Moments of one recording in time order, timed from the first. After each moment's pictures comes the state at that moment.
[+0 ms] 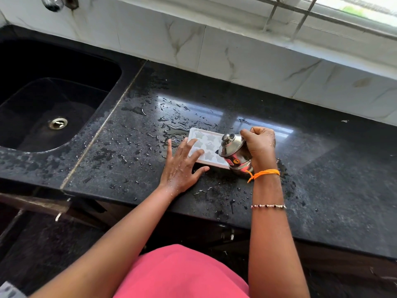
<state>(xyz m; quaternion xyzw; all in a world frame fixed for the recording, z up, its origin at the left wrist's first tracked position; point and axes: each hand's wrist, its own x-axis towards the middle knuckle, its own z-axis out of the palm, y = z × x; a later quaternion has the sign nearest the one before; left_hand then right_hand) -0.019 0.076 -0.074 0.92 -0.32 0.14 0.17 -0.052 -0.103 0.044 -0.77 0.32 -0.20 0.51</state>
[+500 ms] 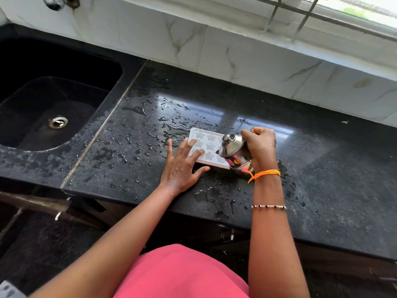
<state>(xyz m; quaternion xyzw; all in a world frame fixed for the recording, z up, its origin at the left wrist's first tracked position) -0.020 0.076 -0.074 0.92 -0.31 0.14 0.18 -0.054 -0.102 0.045 -0.78 0.32 -0.21 0.50</state>
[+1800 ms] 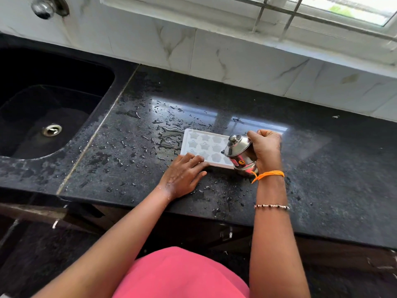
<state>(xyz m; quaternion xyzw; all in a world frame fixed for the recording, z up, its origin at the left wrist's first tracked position) -0.029 0.078 -0.068 0.82 -0.49 0.21 0.20 -0.071 -0.119 0.043 -0.74 0.36 -0.24 0.52</state>
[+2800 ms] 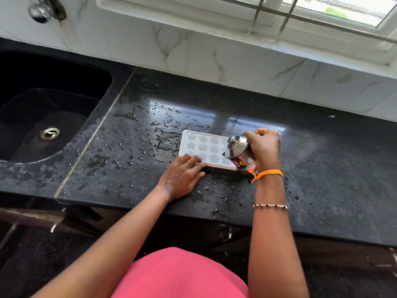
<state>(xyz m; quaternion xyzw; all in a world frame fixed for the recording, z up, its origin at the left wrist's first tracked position) -0.029 0.077 -0.067 0.83 -0.48 0.19 0.20 -0.072 -0.126 0.046 -0.79 0.36 -0.24 0.44</state>
